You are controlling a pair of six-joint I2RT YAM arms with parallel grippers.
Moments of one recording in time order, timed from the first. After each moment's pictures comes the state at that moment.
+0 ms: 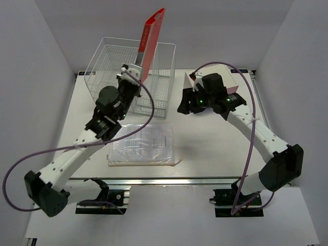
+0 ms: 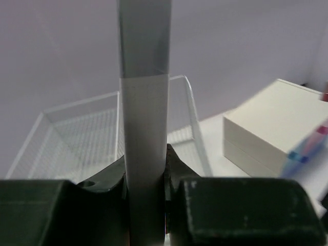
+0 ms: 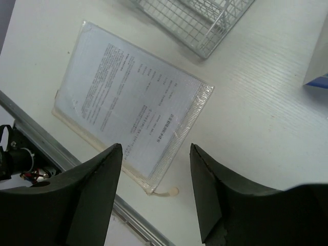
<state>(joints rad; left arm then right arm) -0.65 1.10 1.15 0.13 -0.28 0.22 0.54 1.45 1.37 -0.60 -0.31 0.27</state>
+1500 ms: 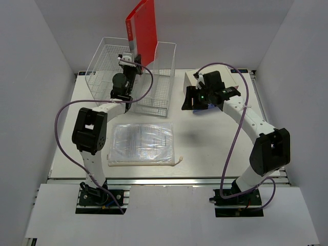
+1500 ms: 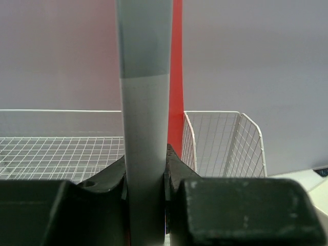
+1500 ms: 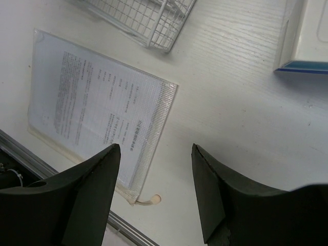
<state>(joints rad) -0.30 1.96 1.33 1.05 -0.04 -0.02 0.42 1.61 1.41 -0.60 -0.32 0.29</state>
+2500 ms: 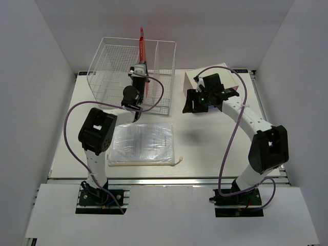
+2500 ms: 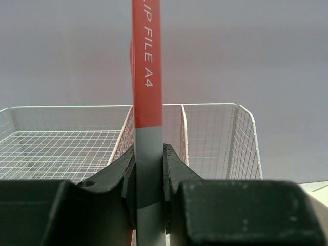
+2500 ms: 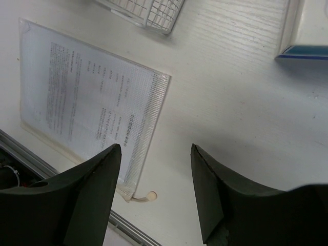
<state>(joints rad) -0.42 2.01 1.21 1.32 -0.25 0.16 0.41 1.64 1.38 -0.60 -0.34 0.28</state>
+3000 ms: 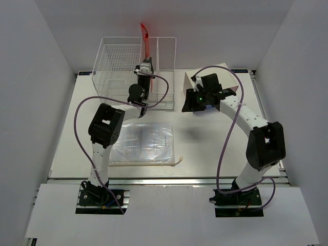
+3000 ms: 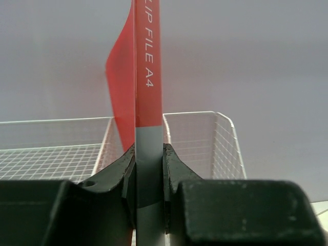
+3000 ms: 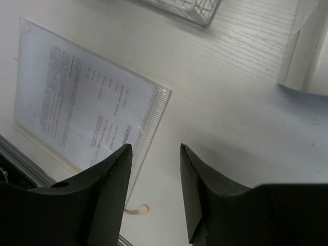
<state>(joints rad) -0.43 2.18 1.38 1.41 -0.24 0.18 0.40 1.69 1.38 -0.52 -0.38 0.24</state>
